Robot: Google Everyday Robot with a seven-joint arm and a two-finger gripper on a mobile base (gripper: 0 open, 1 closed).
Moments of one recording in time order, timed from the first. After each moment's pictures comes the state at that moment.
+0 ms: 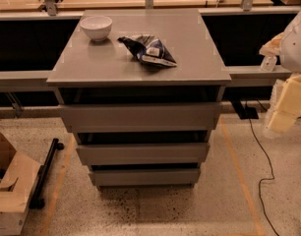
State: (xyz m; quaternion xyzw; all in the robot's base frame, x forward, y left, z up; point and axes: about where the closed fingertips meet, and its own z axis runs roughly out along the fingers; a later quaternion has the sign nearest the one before) arm 0.438 -0.217 0.976 -0.60 0.78 -0.03 0.16
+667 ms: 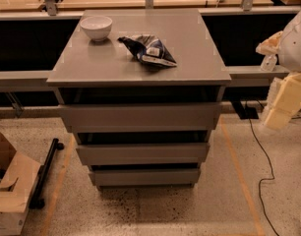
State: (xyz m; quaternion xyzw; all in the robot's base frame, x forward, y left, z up) arm 0.446 -0.214 0.975 -0.61 0.77 -0.02 0.18
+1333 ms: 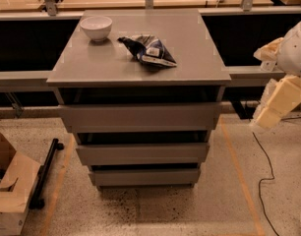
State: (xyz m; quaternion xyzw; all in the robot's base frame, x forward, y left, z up) arm 0.457 -0.209 0.963 -0.58 0.78 0.04 0.23
